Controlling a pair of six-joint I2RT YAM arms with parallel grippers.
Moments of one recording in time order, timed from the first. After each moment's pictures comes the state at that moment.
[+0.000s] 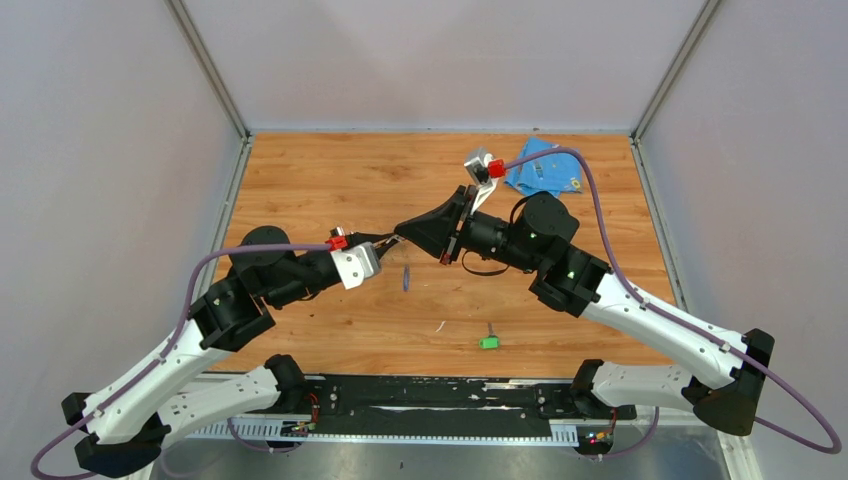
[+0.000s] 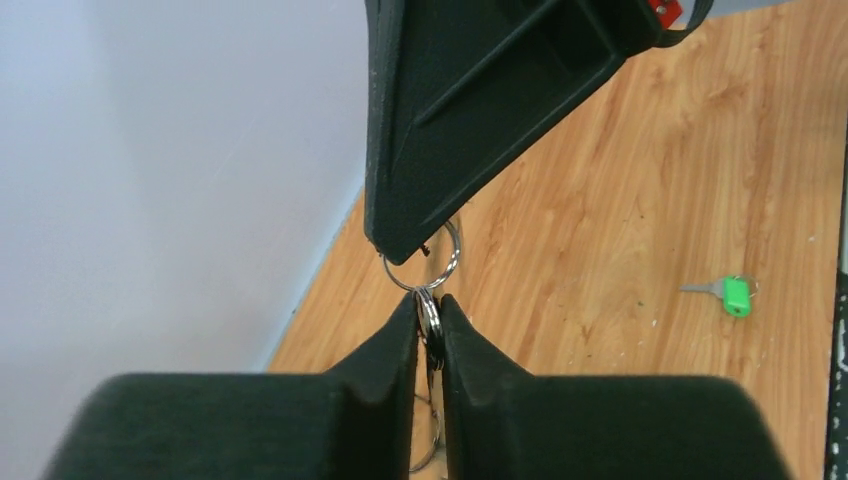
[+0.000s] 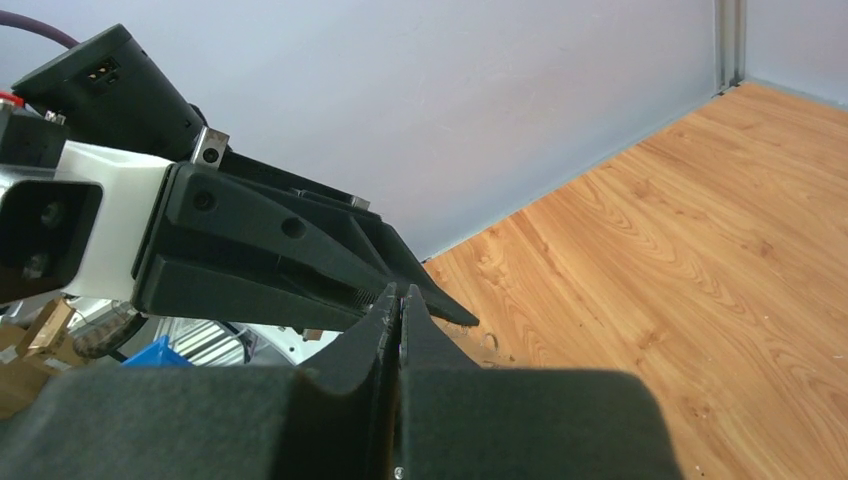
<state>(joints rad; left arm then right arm) -0.90 0.73 1.02 -0.32 0.16 0.55 1.00 1.11 1.12 0.16 -0.24 0.46</state>
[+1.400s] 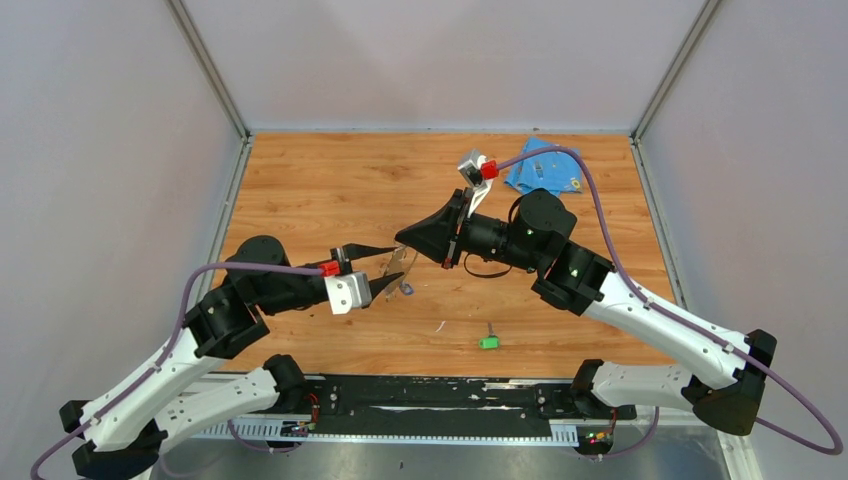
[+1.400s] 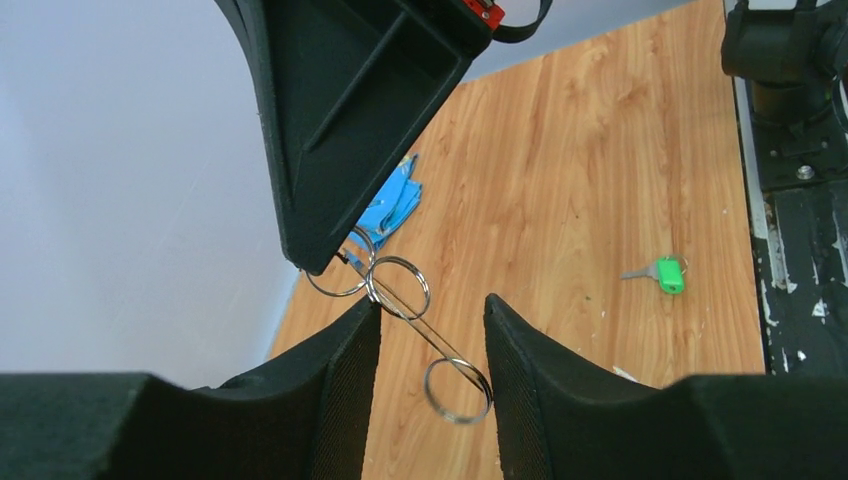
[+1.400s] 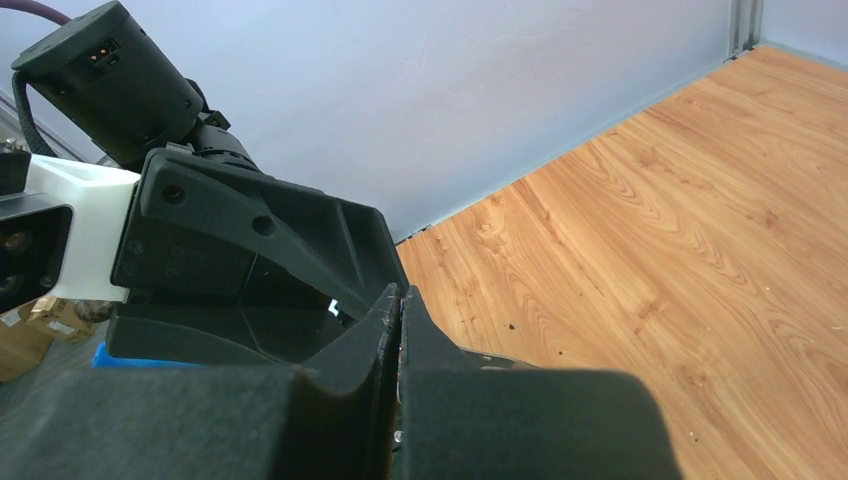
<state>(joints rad) -0.90 0.67 0.97 -0.35 0.37 0.60 1.00 1.11 1.16 0.06 -0.28 0.43</state>
